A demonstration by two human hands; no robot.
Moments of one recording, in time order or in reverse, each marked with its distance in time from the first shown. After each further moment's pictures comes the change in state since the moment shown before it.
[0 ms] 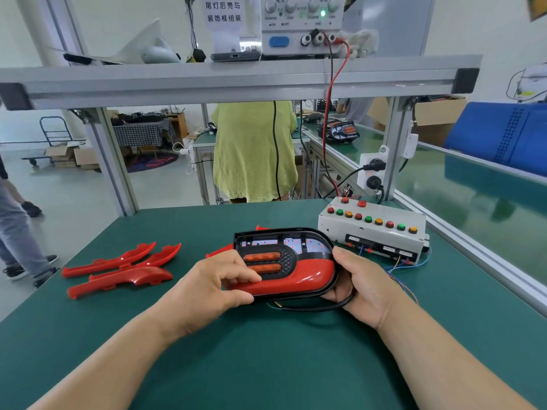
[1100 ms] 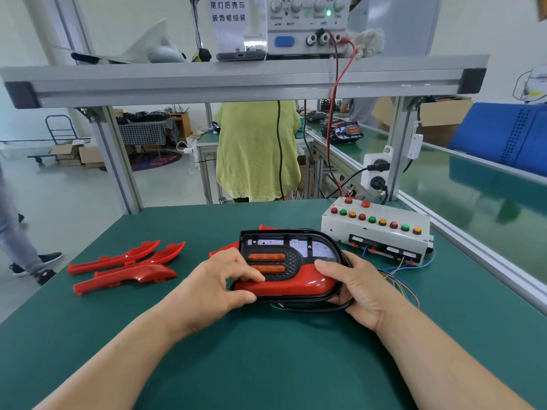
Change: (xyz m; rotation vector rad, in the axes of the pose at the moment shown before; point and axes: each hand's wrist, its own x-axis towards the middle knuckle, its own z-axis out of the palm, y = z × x) left_hand -0.001 -0.001 0.001 0.101 0.012 -0.014; right_hand 0.002 0.008 -0.001 -0.121 0.005 -0.058
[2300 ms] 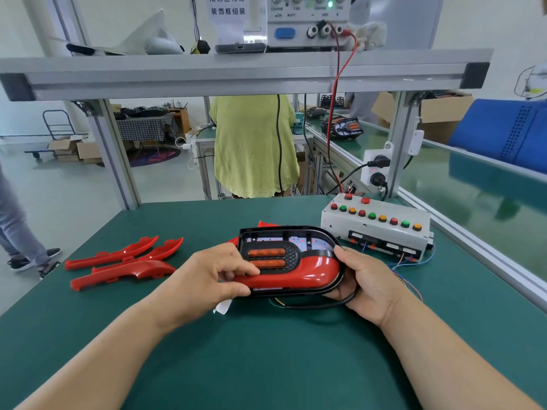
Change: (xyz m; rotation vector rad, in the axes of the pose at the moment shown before) left_hand -0.001 0.003 -0.009 -0.057 0.005 -0.001; right_hand 0.004 -0.004 -0.007 0.130 0.003 0.062
